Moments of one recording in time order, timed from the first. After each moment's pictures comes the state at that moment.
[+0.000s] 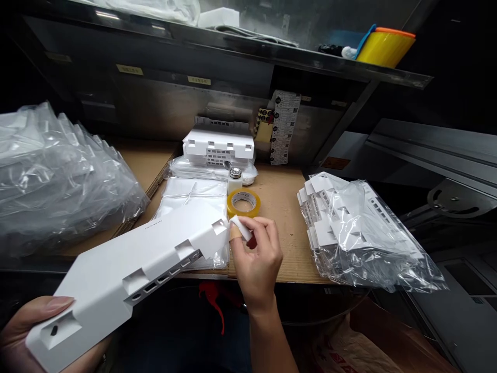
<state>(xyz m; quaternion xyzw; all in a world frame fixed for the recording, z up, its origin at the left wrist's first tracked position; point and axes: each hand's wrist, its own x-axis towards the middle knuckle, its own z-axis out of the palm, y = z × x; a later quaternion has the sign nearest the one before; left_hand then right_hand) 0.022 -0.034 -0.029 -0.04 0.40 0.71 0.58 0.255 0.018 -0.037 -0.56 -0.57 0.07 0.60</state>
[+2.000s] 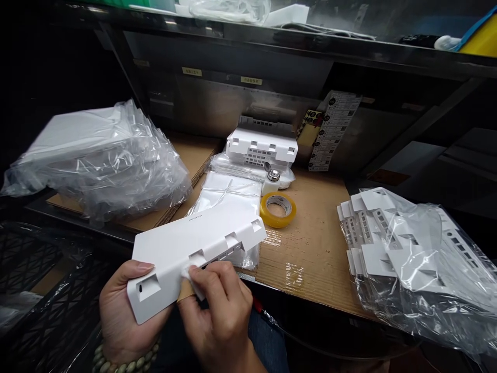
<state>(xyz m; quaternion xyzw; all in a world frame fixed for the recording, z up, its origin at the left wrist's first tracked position) 0.054 -0.023 -0.013 -0.09 0.40 0.73 0.54 0.173 -0.031 -0.047 -0.41 -0.70 0.13 0.57</state>
